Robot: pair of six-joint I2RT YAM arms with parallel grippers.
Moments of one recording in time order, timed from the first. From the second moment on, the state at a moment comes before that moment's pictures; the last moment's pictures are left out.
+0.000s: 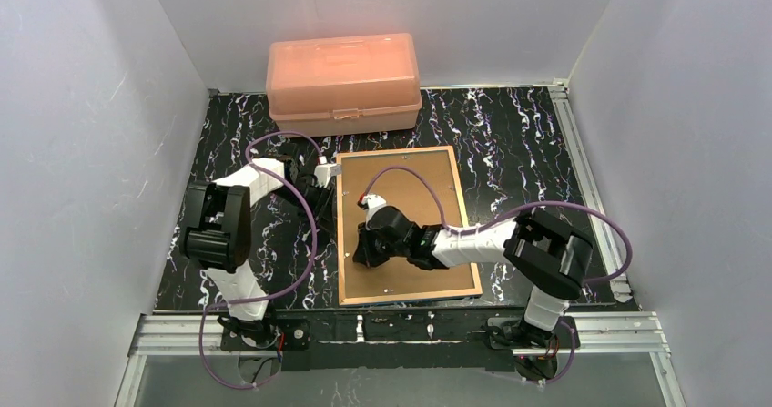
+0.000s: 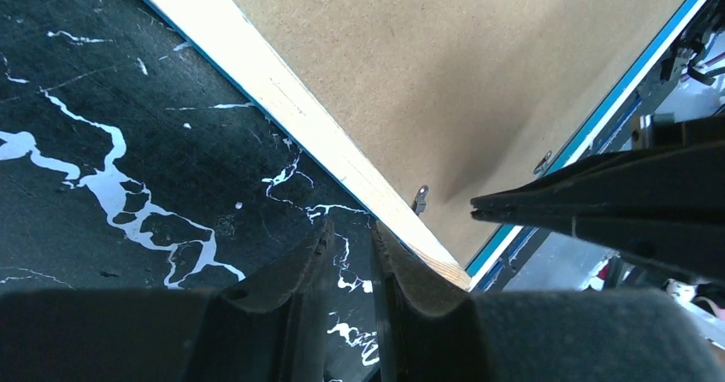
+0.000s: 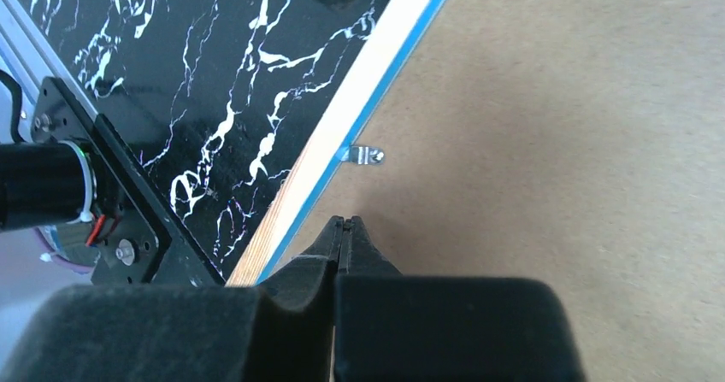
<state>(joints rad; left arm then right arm) -0.17 1.74 1.06 -0.84 0.68 0.31 1.13 1.71 0.85 0.22 -0.07 0.65</state>
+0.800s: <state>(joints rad) -0.18 1.80 1.06 -0.79 0.67 0.26 1.23 1.81 0.93 0.25 0.09 0.49</state>
